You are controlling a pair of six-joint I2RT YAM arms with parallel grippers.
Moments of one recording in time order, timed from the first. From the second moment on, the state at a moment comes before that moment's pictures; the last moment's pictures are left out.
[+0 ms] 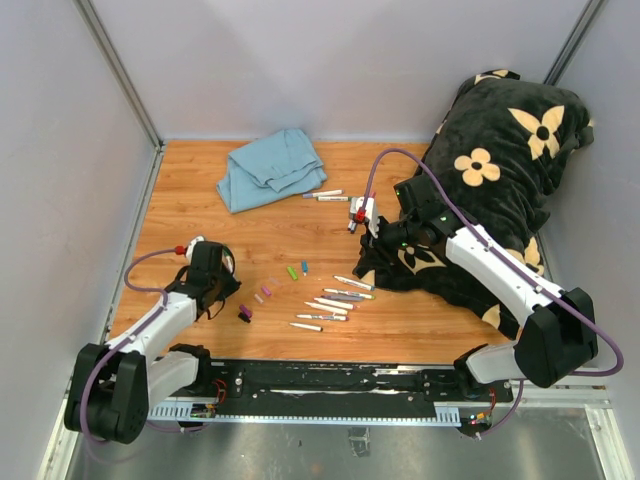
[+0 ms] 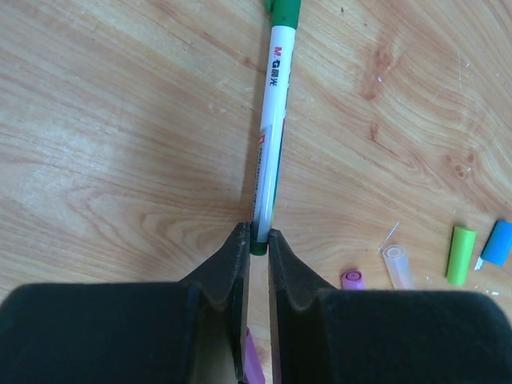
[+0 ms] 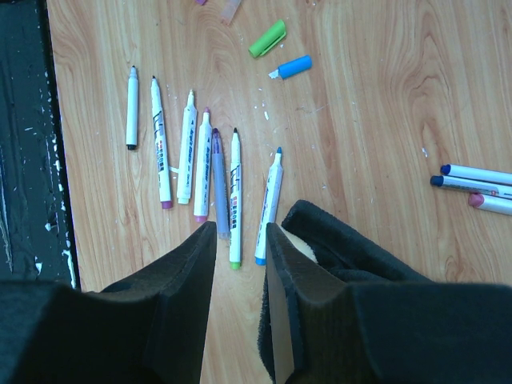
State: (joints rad) left arm -0.19 1.04 0.38 -0.23 -0.16 -0.75; right arm 0.50 1.38 1.11 -0.65 -0.71 -0.63
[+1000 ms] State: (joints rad) left arm -0.19 0.73 0.38 -0.12 -0.08 -0.67; right arm 0.50 1.37 1.11 -0.65 -0.72 -0.63
